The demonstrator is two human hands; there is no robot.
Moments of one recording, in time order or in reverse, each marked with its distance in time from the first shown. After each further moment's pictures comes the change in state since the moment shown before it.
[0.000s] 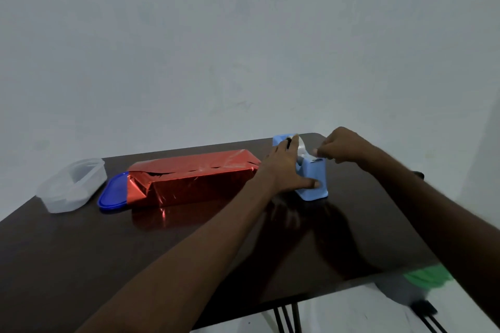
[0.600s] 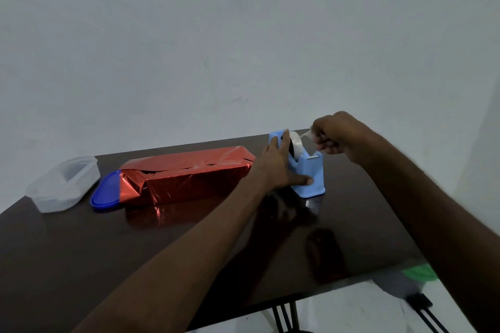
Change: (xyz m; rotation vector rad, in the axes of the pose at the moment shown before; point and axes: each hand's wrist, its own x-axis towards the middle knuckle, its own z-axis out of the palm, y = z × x) left_hand 0.004 -0.009 0.005 -0.023 -0.021 -0.047; right_hand -0.031 -0.037 -0.010 0.491 0.008 0.073
